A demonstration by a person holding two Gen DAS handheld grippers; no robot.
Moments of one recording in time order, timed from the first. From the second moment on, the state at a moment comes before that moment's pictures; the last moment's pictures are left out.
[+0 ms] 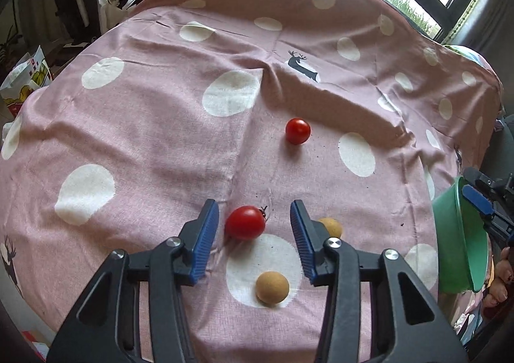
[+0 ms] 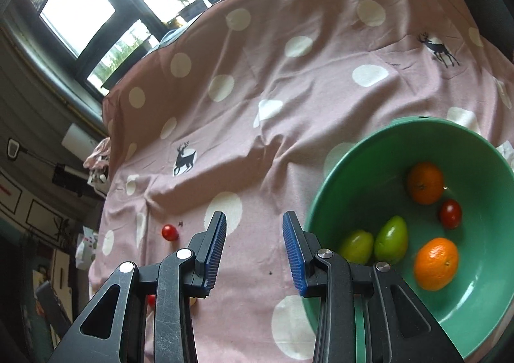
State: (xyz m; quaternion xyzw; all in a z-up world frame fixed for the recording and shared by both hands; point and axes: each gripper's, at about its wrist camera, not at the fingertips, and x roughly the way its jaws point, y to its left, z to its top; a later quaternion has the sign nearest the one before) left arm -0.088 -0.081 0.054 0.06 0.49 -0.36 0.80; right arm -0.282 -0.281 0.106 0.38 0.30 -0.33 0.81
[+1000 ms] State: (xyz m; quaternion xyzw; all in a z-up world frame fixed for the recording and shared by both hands) left arm -0.089 -0.104 0.022 0.09 0.50 -0.32 0.80; right arm -0.241 -0.263 0.090 0.35 0.35 -0.30 0.82
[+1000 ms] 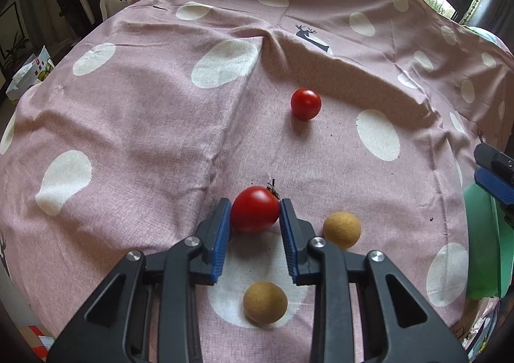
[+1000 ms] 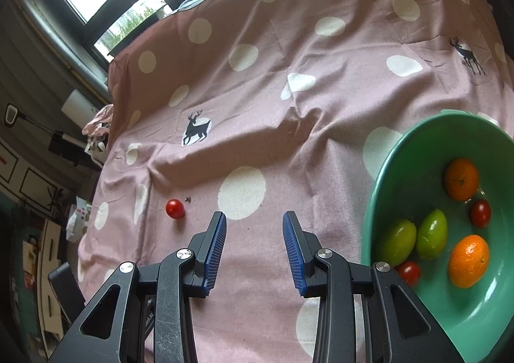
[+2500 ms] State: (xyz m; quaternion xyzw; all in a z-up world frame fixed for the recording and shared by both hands) left arm -0.073 -0.054 0.078 -0.02 0.45 -0.34 0.83; right arm -0.098 -0.222 0.050 0.25 0.41 -0.21 0.85
